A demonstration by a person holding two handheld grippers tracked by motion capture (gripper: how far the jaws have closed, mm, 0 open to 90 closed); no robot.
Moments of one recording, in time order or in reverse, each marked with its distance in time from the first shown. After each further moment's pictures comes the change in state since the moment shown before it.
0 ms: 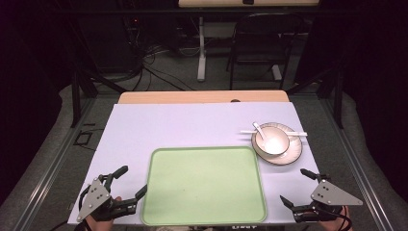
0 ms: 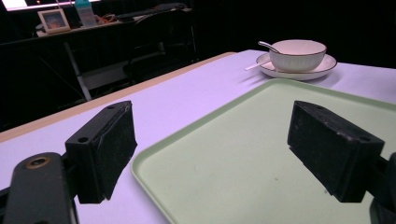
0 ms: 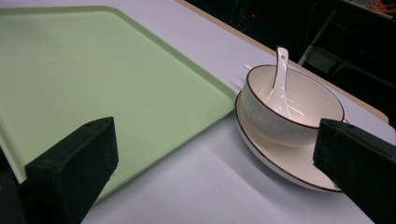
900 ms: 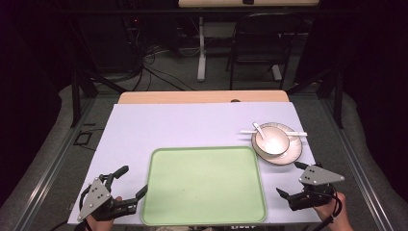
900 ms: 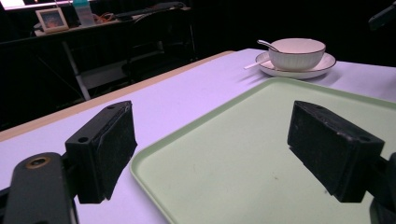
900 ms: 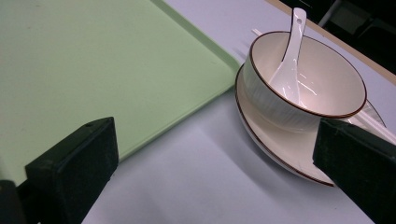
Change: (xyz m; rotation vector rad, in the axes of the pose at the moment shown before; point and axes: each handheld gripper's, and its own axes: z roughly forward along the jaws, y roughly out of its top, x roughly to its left) left arm 0.000 0.000 0.001 0.004 -0.004 0.003; right arm -0.020 0.014 0.029 0.194 0.056 -0.006
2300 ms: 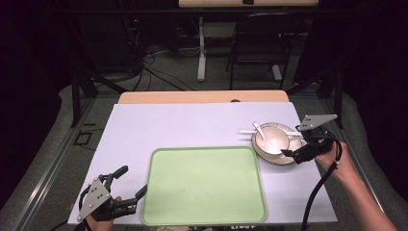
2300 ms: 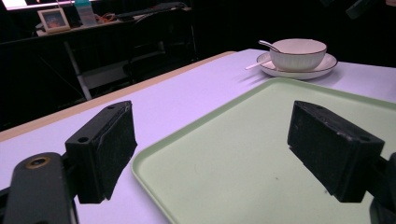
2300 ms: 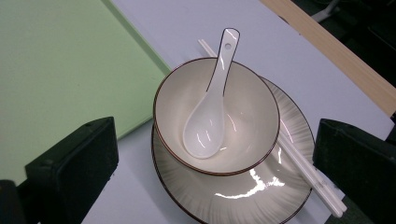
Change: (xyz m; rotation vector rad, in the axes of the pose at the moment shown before) left arm 0.000 0.000 -0.001 -0.001 0.004 -0.001; right arm -0.103 0.070 0.032 0.170 0.082 0.001
